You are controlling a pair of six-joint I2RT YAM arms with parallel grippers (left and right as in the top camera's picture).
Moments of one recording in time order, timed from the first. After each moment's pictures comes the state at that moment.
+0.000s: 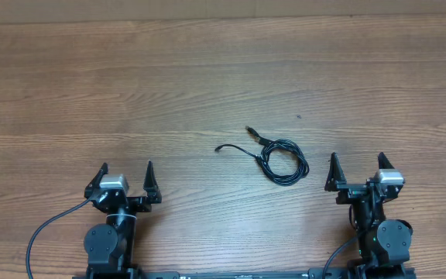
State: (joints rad) left arm 0.00 0.01 0.01 -0.08 0.00 -0.10; right arm 0.11 0.01 0.02 -0.02 0.10 0.07
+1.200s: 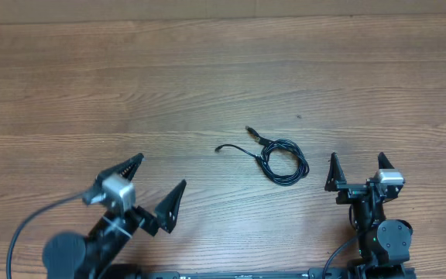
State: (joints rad) left arm 0.00 0.28 0.58 -0.38 0.61 -0.19; right arm 0.11 0.01 0.02 -0.02 0.10 0.07
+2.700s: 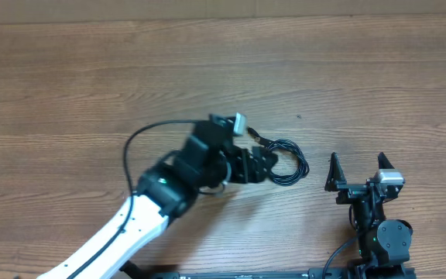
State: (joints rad) left arm -0.71 1.26 0.88 -0.27 0.33 -0.78; right arm 0.11 0.01 0.02 -0.02 0.10 0.07
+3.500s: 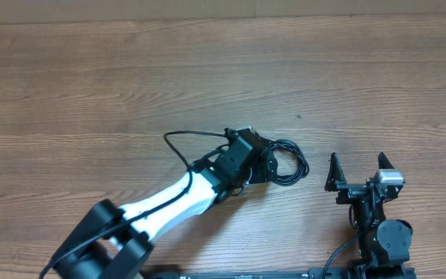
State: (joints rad) left arm -0.79 1.67 0.88 -0.10 0.06 -0.91; right arm 0.11 0.01 0.02 -0.02 0.10 0.07
